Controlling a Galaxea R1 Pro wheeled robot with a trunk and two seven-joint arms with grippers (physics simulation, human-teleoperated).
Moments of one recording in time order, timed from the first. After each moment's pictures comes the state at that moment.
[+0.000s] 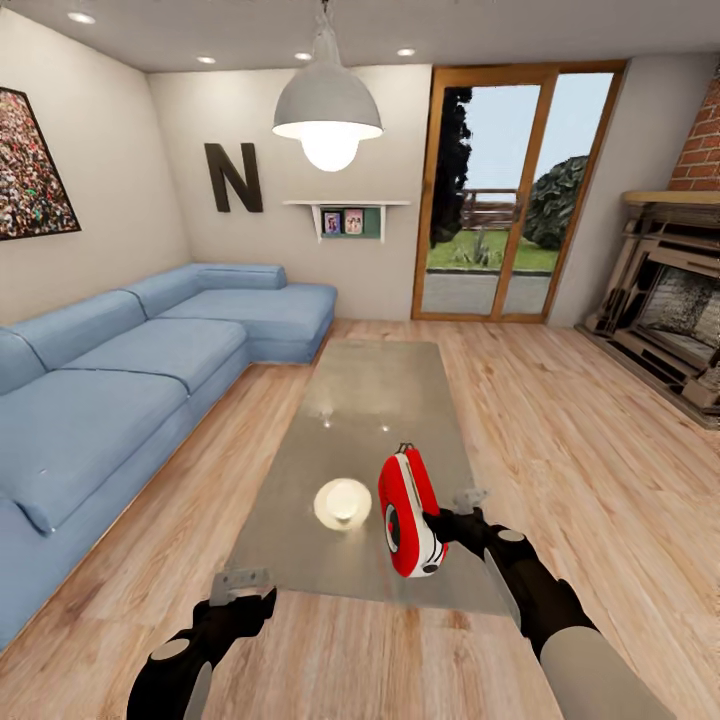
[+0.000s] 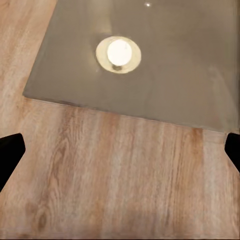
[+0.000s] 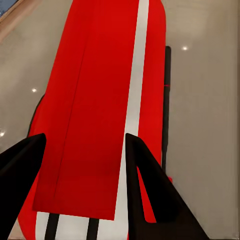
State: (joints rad) left arm -0.07 -0.12 0.04 -1.48 -0.02 0.59 0.00; right arm -0.62 0.01 -0.01 -0.73 0.10 0.23 0.30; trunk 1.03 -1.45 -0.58
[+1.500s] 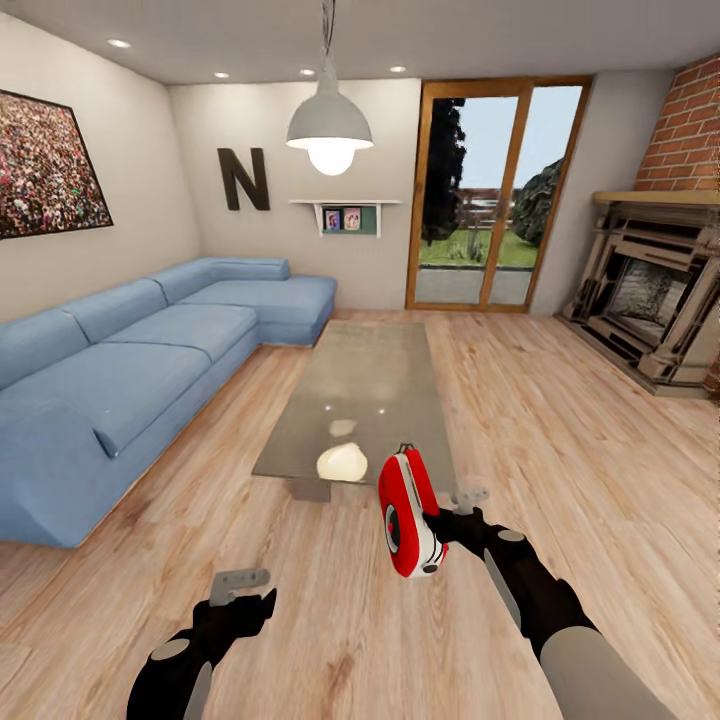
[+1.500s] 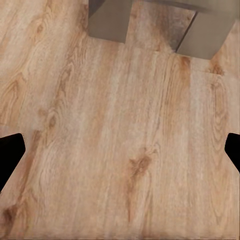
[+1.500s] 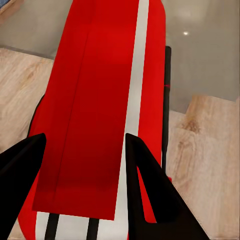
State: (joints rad) left arm -0.07 -0.12 0.04 -1.48 -0.02 0.59 0.00; right arm -0.62 0.01 -0.01 -0.73 0.09 0.23 0.30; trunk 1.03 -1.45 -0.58
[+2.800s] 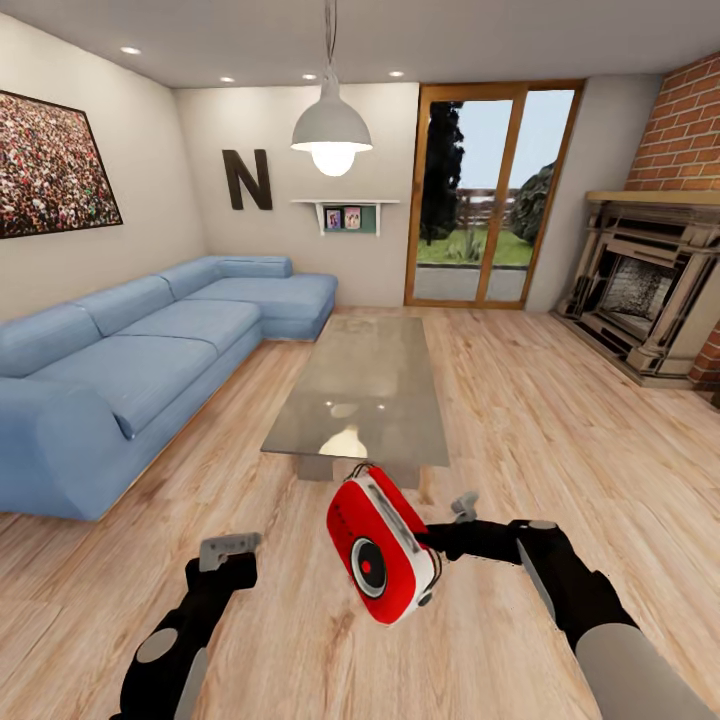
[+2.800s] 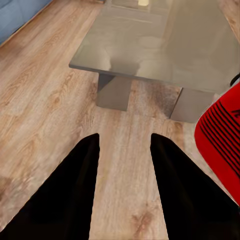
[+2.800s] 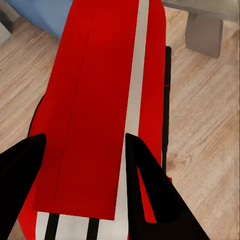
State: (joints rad) left arm -0.08 -0.12 0.04 -1.55 -0.02 0.32 0.00; right arm -0.62 -0.10 -0.02 -0.80 0.14 0.35 0.92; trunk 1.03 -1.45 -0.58
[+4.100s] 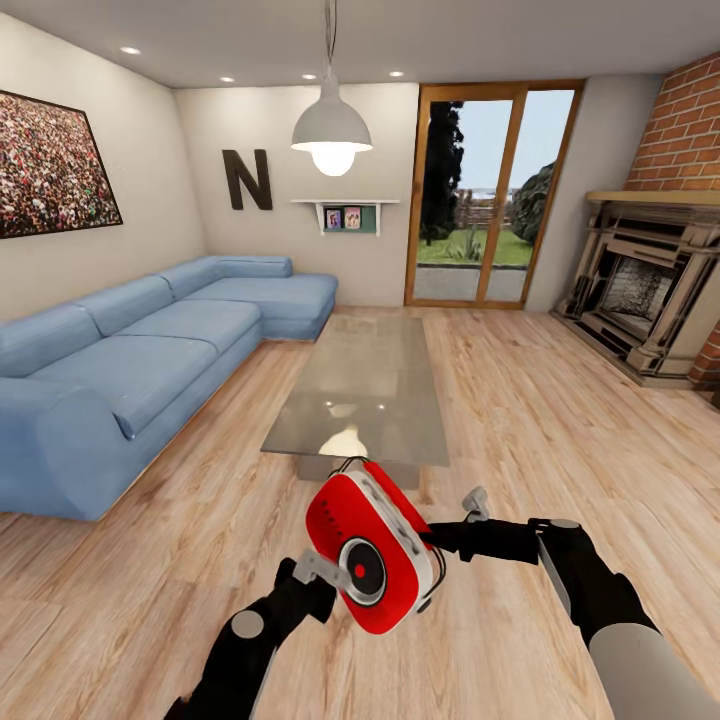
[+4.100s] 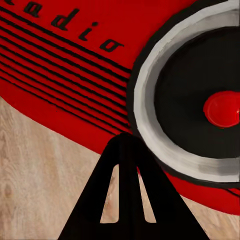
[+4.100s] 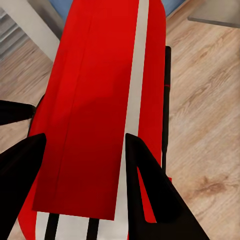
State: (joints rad) left arm -0.17 -0.17 -0.15 -1.37 -0.40 0.41 -0.33; right arm -0.62 -0.12 -0.13 -0.82 0.14 0.35 1.21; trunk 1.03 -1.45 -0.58
